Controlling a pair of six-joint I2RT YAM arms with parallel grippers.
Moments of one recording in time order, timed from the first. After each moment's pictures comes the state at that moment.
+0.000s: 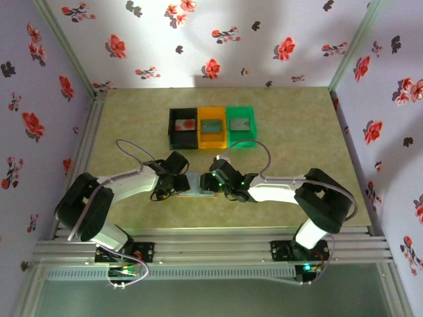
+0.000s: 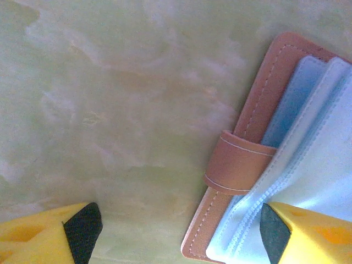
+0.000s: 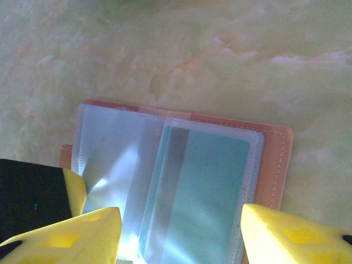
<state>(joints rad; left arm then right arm) -0.70 1.52 0.77 -0.57 -0.09 -0.95 0.96 1.62 0.78 0.03 0.08 0.85</state>
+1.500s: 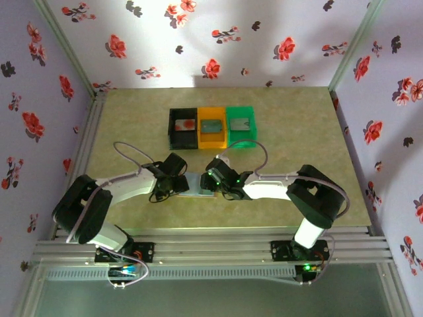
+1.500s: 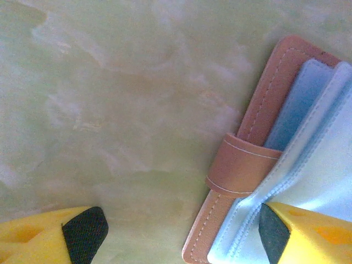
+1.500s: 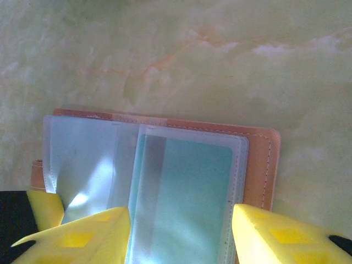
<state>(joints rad) -0.70 1.51 0.72 -0.51 -0.09 -0.95 0.96 1.69 0.82 -0.02 0.11 0.92</state>
